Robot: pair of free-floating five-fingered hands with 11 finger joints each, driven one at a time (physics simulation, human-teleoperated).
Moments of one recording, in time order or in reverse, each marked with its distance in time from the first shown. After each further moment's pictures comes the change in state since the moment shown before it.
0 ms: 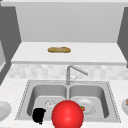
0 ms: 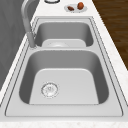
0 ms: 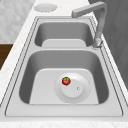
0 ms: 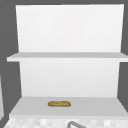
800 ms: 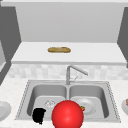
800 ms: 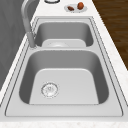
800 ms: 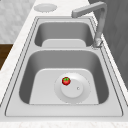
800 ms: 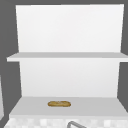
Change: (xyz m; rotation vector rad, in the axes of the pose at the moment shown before) left hand 0.000 0.000 0.000 0.000 0.000 0.000; right hand 0.007 0.034 0.003 0.048 -0.005 0.054
